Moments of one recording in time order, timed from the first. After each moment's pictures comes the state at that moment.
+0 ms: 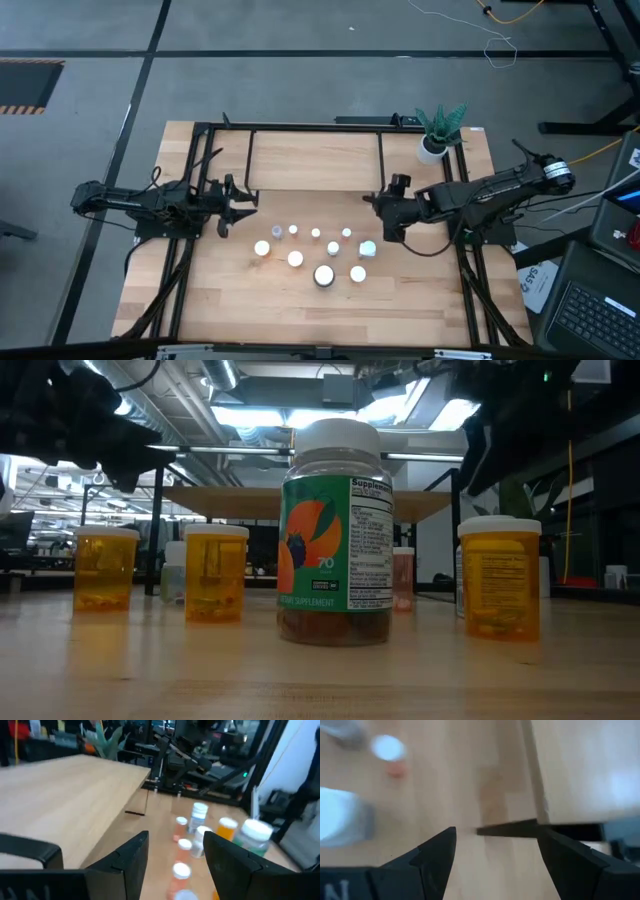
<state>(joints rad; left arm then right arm) -0.06 0.12 0.01 0.18 -0.16 -0.23 0.23 1.29 0.96 -0.80 0.46 0.17</state>
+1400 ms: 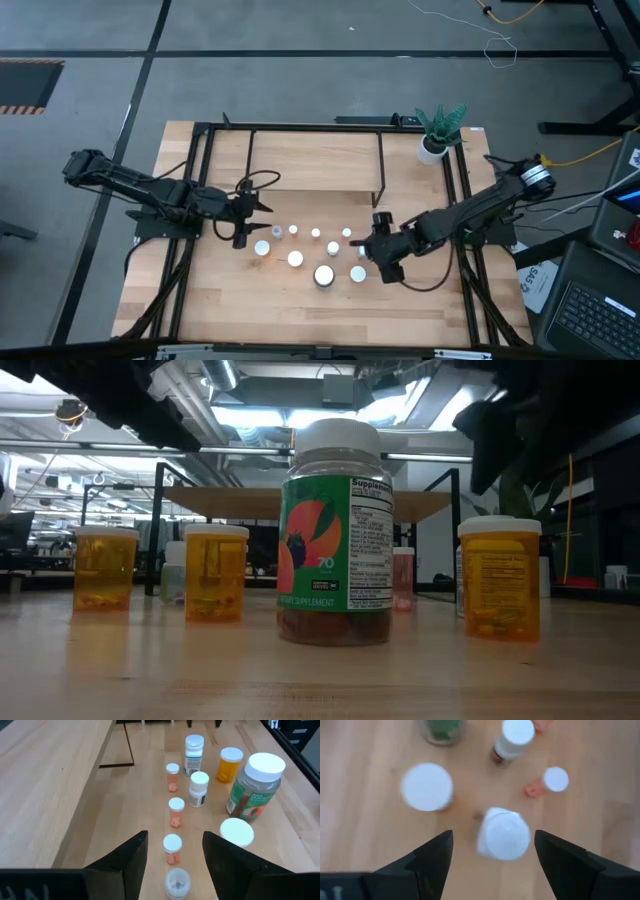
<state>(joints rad) -0.24 0.81 0.51 -0.12 -0.28 -0.07 0.43 1.51 1.06 -0.71 0.24 0.23</state>
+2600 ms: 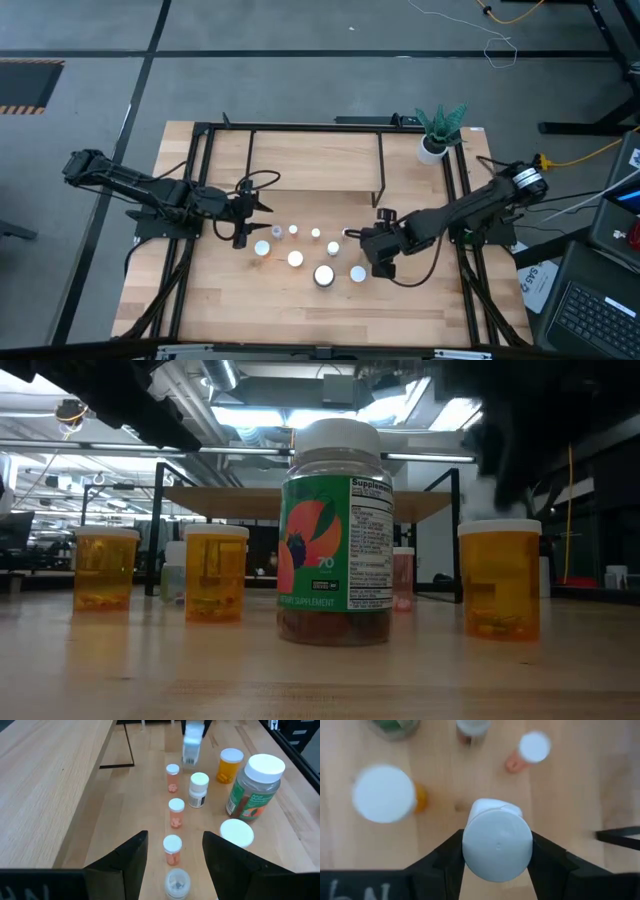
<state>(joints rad) -0.24 0.81 0.51 -0.12 -0.28 -0.07 0.40 1.58 1.15 -0.85 0.23 0.46</state>
